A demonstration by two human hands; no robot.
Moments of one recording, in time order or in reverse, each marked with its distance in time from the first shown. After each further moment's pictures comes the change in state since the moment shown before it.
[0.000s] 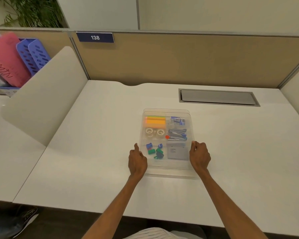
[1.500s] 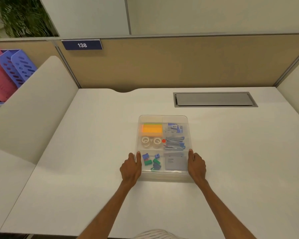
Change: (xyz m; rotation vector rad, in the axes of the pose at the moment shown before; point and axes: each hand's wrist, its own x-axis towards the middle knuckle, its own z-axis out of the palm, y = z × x) left_hand 0.050 -0.007 0.010 0.239 -0.002 0.060; right_hand 0.010 0.011 0.019 0.132 -0.167 0.182
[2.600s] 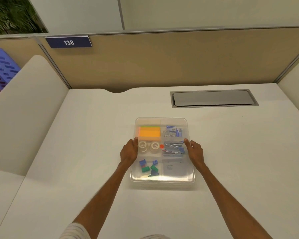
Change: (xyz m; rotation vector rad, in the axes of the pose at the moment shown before) left_hand 0.092 0.045 -0.009 -0.116 -0.171 0.046; right_hand 0.075 -0.038 -0.003 0.151 -0.129 -0.055
